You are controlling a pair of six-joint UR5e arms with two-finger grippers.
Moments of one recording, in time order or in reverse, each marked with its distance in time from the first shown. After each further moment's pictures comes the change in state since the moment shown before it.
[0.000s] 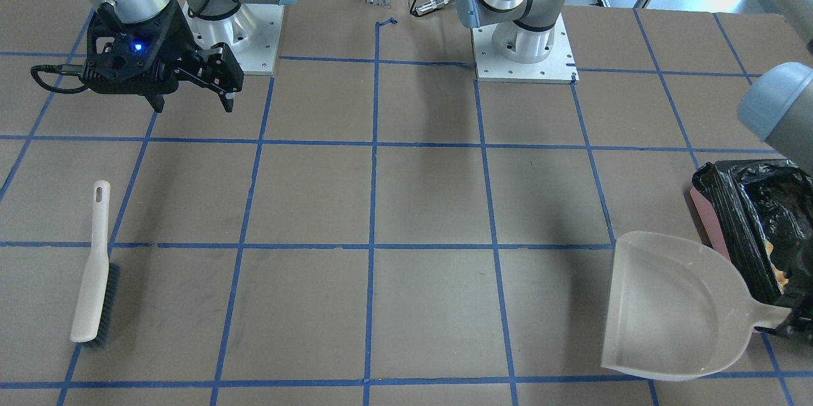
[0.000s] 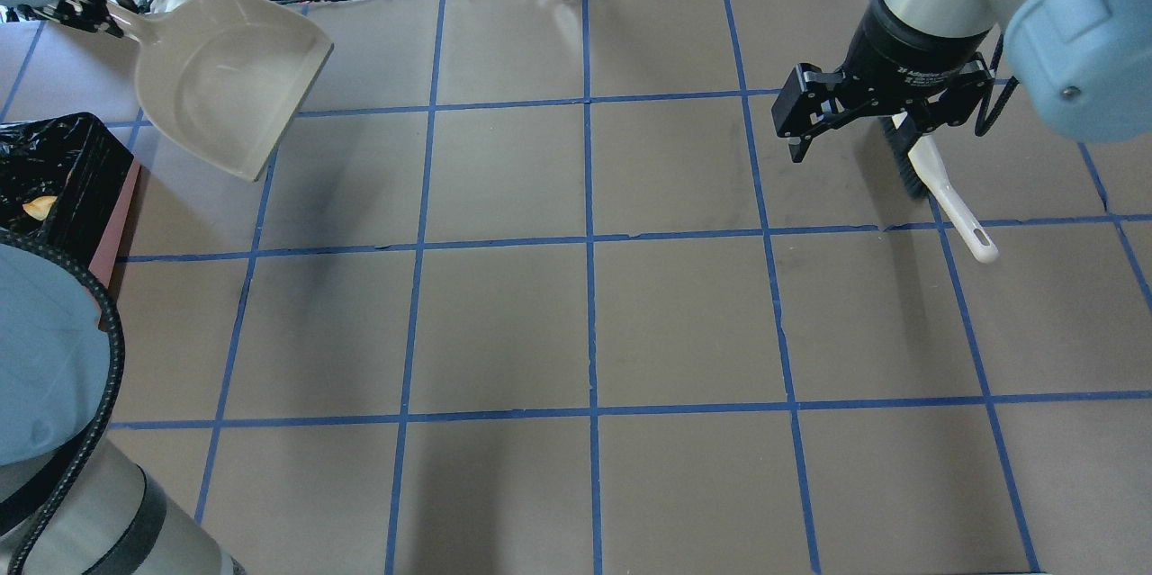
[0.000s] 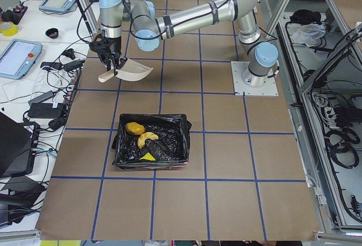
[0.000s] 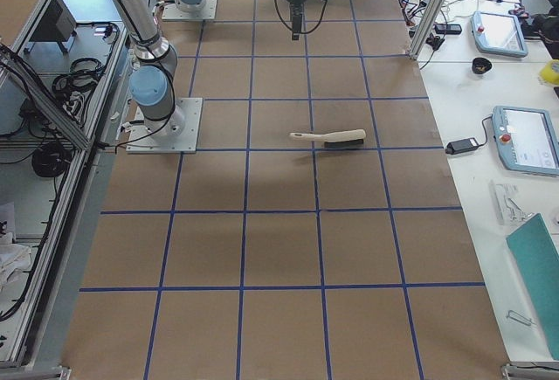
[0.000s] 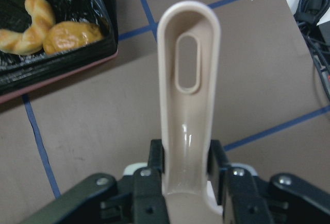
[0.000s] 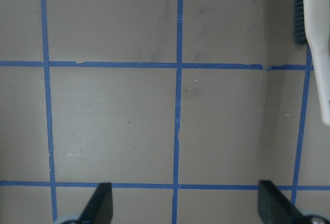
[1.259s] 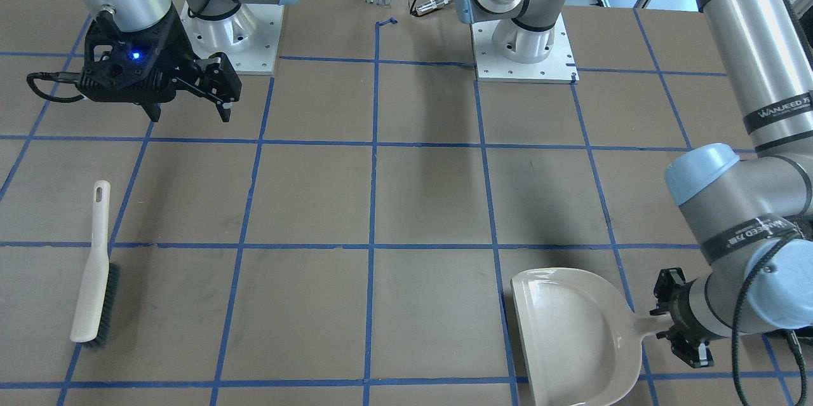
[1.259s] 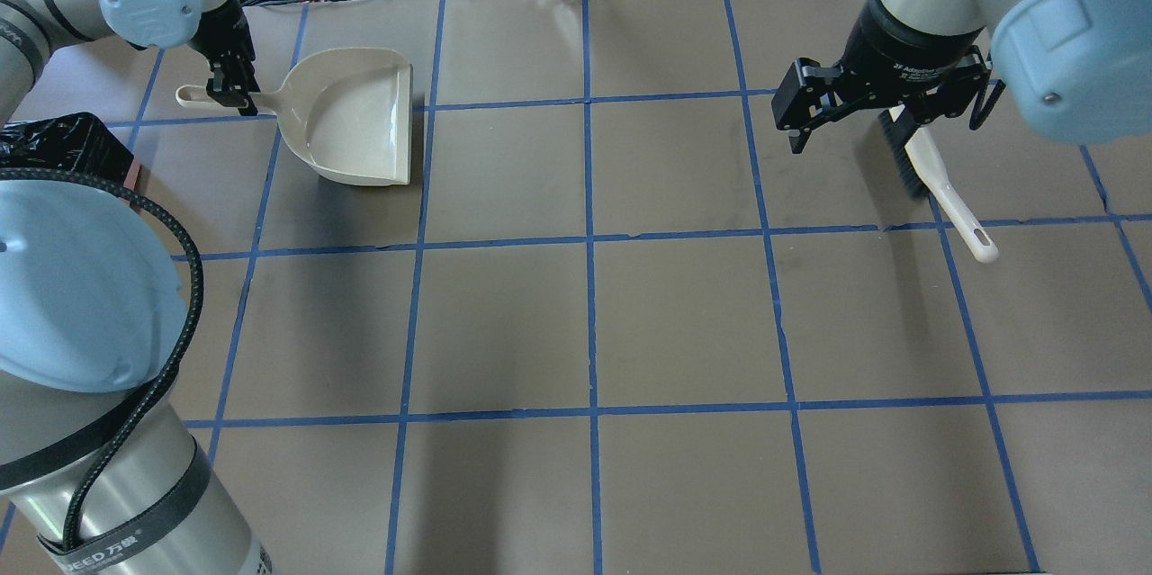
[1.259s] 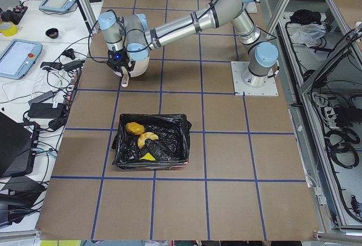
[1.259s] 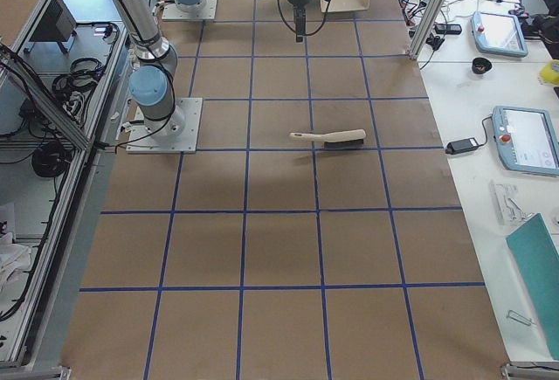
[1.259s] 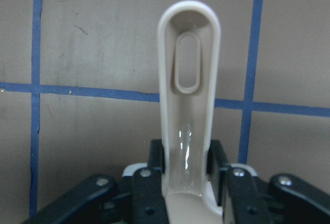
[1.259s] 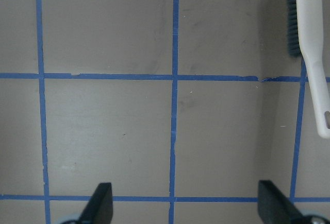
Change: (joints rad) left arm -0.087 -0.132 -0.006 -0.142 -0.015 -0.508; right arm 0.000 0.011 0.008 -0.048 -0.010 0.002
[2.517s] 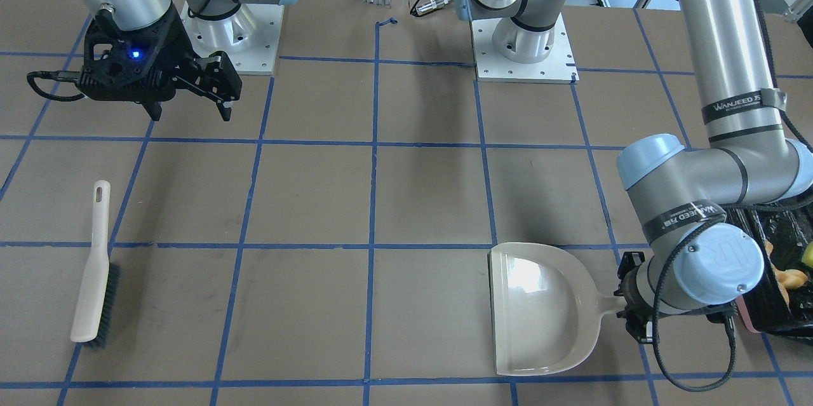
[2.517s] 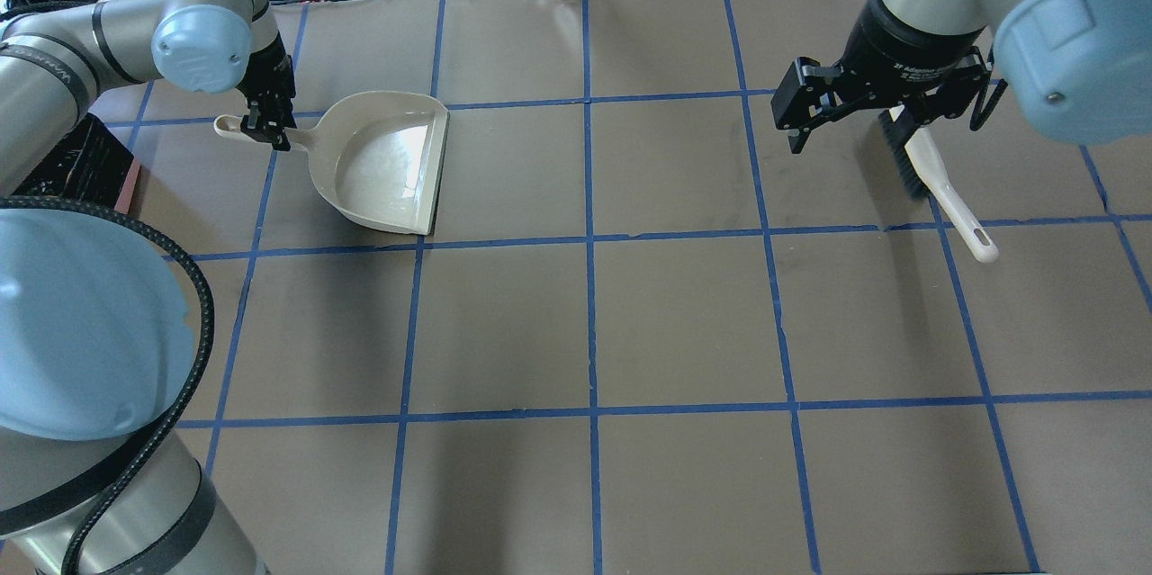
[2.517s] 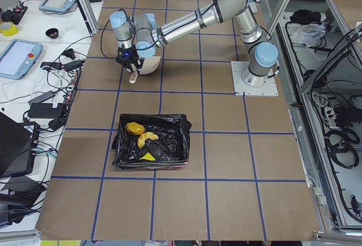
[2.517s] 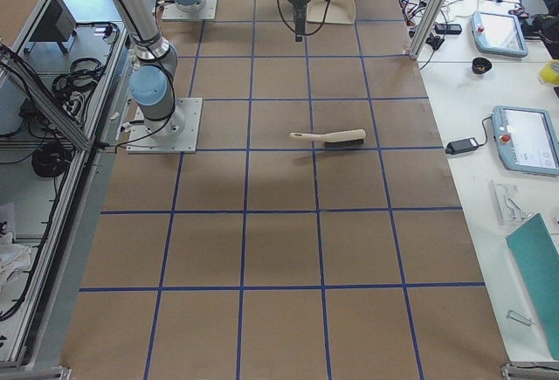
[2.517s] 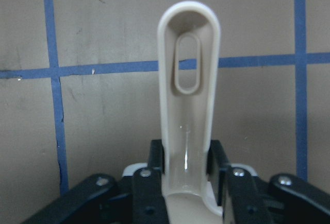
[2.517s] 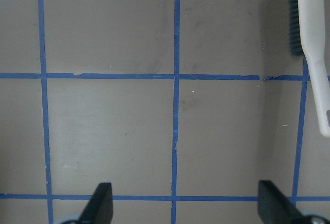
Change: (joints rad) left arm -0.039 0.050 -0.165 0.090 0.021 0.062; right arm -0.001 -0.002 -0.001 0.004 0.004 0.002
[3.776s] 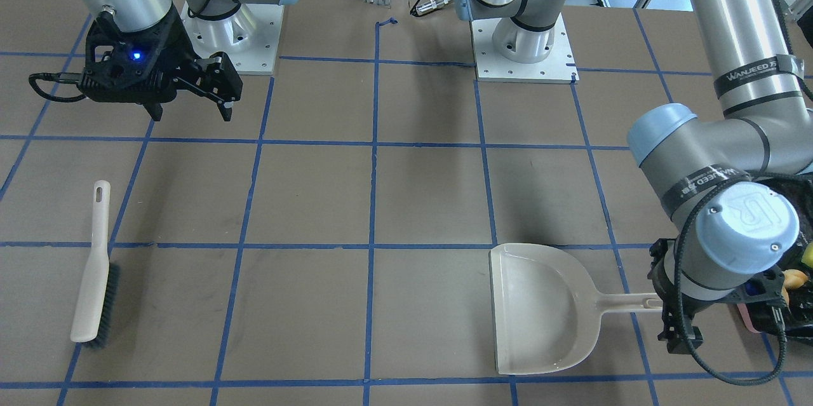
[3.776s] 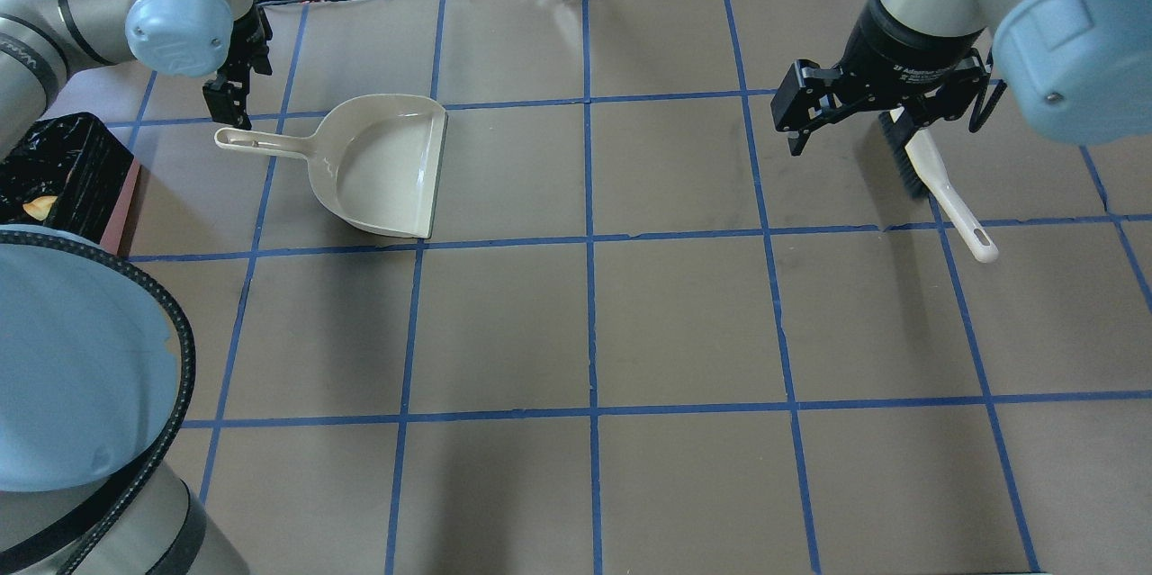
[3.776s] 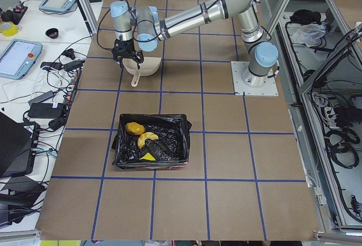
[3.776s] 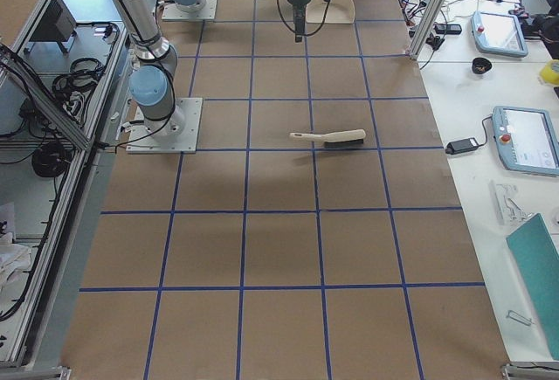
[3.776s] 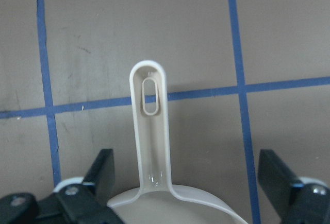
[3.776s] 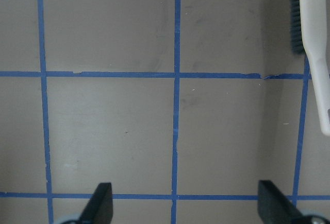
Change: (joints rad) left arm 0.001 0.070 0.014 0.071 0.060 0.104; right arm 0.000 0.001 0.002 0.003 0.002 -0.001
